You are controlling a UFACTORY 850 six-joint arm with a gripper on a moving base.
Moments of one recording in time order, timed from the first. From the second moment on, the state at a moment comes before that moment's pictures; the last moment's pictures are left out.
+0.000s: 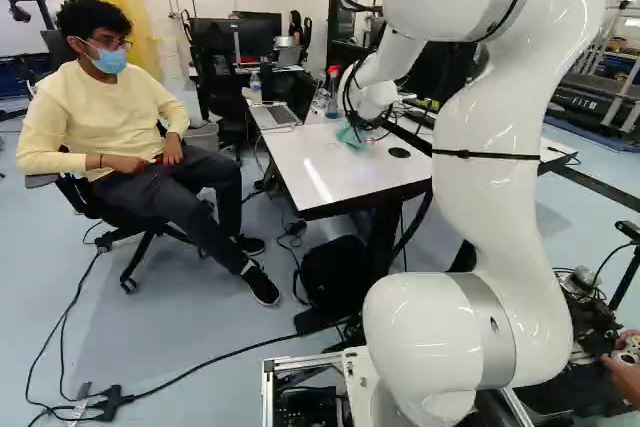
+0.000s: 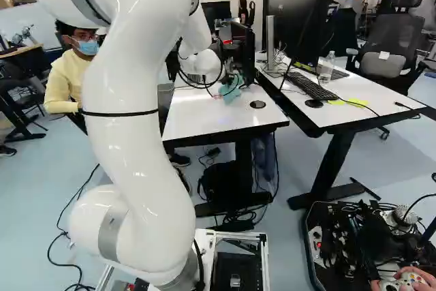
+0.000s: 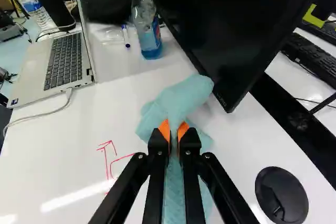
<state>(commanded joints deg) -6.6 -25.5 -64.7 1.9 14.6 0.0</state>
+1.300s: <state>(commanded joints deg) -6.6 -26.1 -65.2 1.9 3.2 0.0</state>
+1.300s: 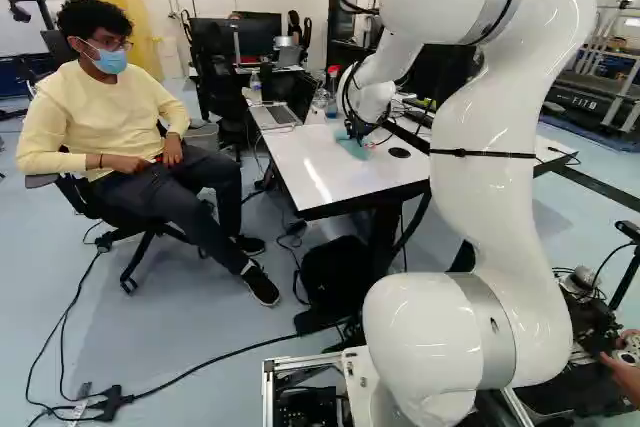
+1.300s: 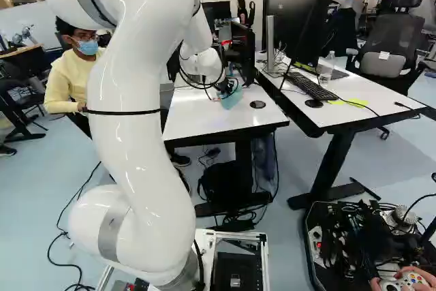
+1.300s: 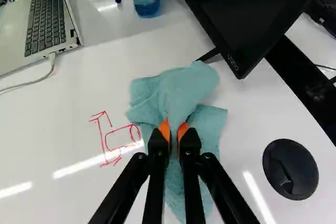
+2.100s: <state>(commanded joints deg) -5.6 -29.2 -69.3 1.9 1.3 0.0</state>
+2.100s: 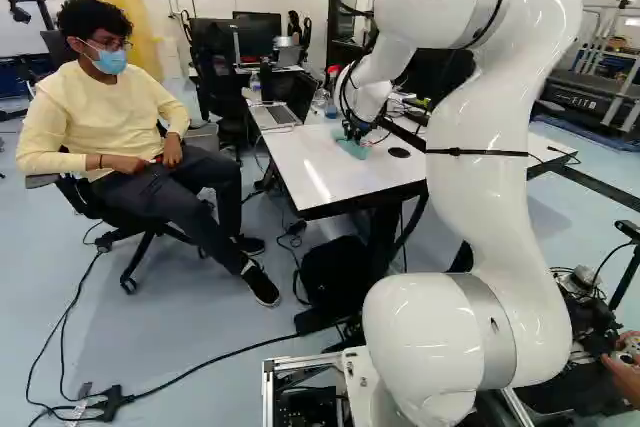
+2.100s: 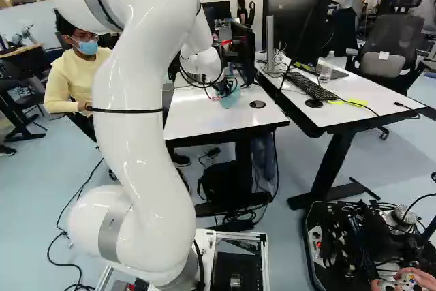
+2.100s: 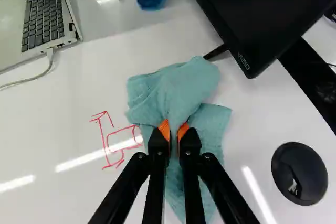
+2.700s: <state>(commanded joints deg) -1.3 -32.8 -74.2 1.9 1.3 0.0</state>
